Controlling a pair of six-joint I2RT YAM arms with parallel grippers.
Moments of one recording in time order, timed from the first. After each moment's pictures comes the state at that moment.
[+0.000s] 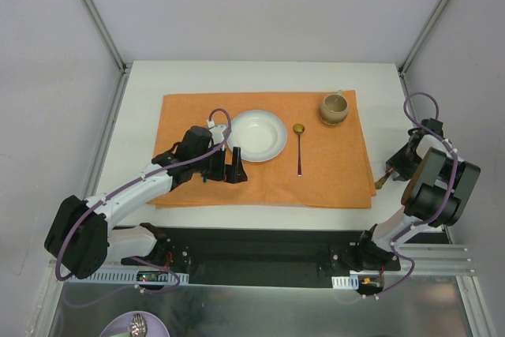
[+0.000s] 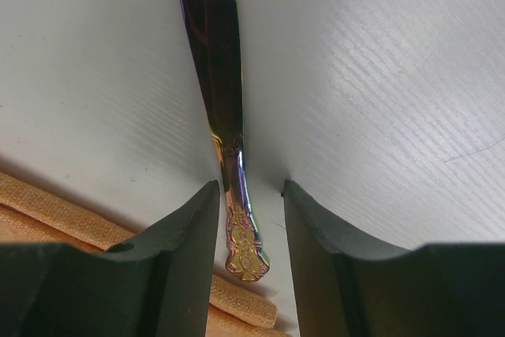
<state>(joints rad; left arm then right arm) -0.58 1.19 0.69 -0.28 0.34 -0.46 -0.47 1.65 0.96 -0.59 0.04 0.38</state>
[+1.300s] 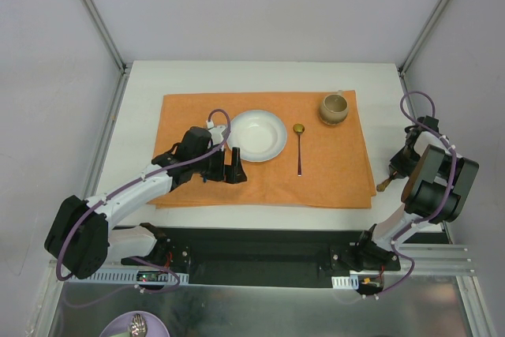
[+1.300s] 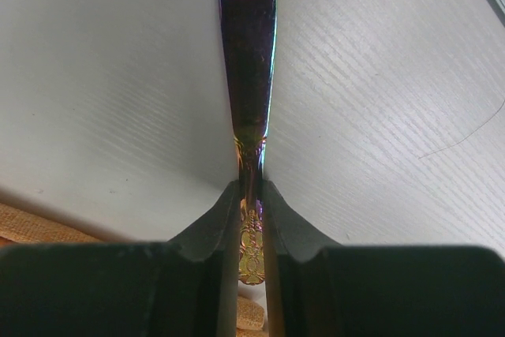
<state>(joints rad) -0.57 1.19 0.67 -0.27 0.34 -0.46 -0.44 1.68 1.00 -0.63 0.13 0.38</state>
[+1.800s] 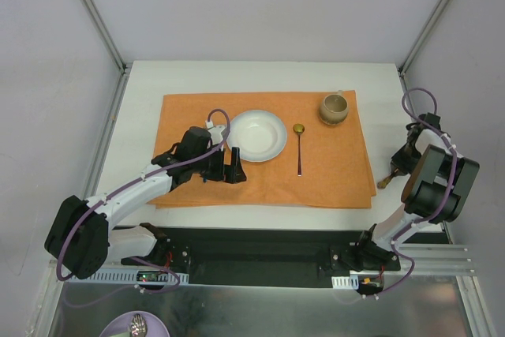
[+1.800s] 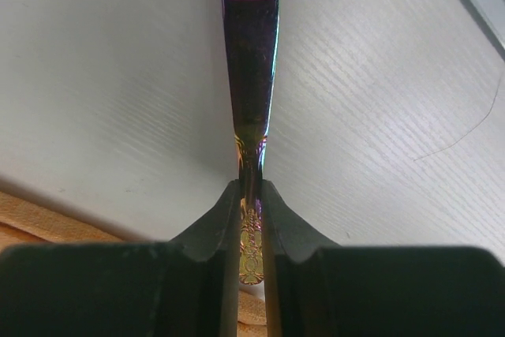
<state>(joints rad) -0.57 1.19 0.67 -0.27 0.34 -0.46 -0.44 1.68 1.02 -0.65 0.13 0.38</state>
